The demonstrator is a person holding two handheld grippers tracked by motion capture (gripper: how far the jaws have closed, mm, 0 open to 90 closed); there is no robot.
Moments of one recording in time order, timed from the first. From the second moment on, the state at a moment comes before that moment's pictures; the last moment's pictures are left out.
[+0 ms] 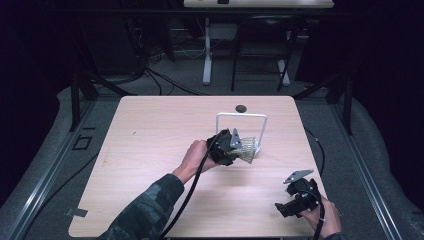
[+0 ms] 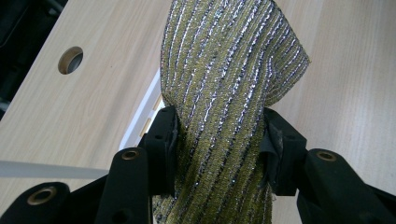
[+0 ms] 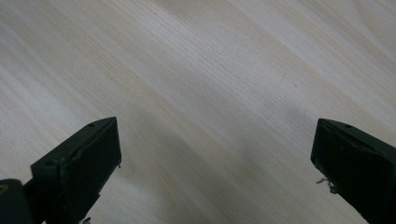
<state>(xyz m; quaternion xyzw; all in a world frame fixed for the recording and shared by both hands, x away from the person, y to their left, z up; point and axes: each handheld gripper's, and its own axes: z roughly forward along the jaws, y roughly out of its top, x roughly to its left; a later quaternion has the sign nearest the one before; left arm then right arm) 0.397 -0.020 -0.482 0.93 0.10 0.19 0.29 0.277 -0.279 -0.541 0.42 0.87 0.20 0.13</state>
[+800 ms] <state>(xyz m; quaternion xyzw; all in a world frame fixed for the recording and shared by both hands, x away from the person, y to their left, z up) 0.427 -0.036 -0.498 0.93 0.10 0.19 0.28 0.277 -0.280 -0.542 0.42 0.87 0.20 0.13</state>
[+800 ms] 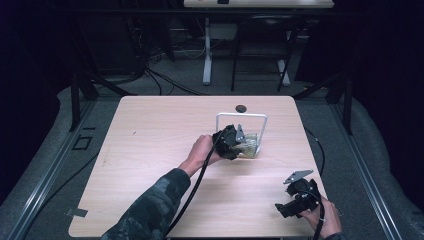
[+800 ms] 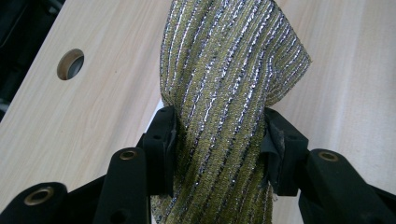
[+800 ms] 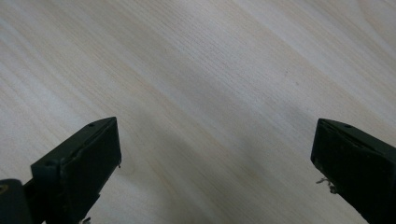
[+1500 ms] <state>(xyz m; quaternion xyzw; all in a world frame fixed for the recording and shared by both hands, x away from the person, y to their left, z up) 0.445 -0.047 -0.516 0.94 0.10 0.20 0.27 0.276 -0.280 -0.542 0.42 0.88 0.20 0.13</state>
